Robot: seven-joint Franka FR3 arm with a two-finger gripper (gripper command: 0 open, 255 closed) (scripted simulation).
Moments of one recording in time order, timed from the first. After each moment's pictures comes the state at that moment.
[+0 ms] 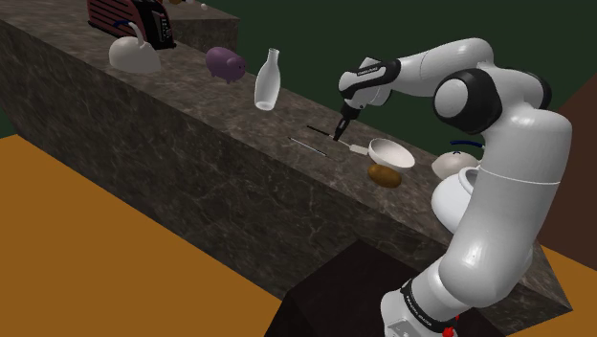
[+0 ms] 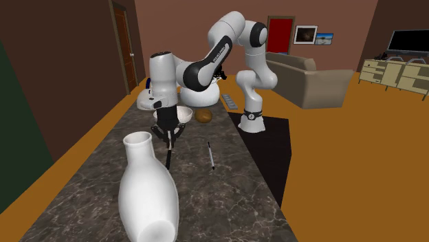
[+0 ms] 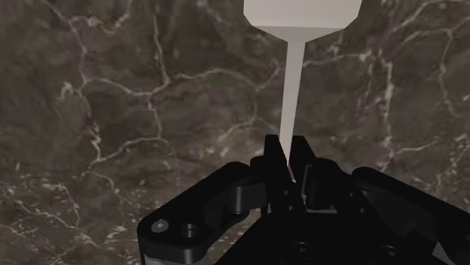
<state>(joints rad) -0.13 0.43 -0.31 -1.75 0.22 2.20 -0.98</state>
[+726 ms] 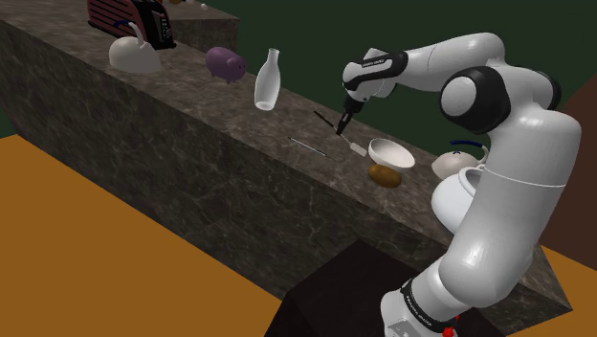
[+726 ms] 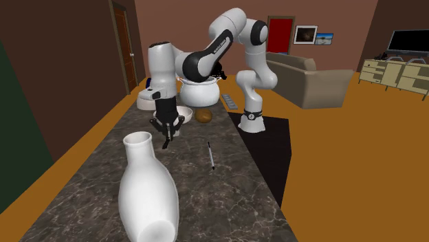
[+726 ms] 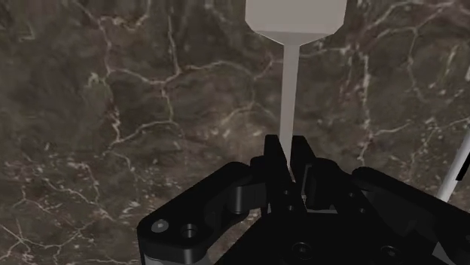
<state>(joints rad) -0.13 0.39 -0.32 -1.73 0.20 2.13 -0.97</state>
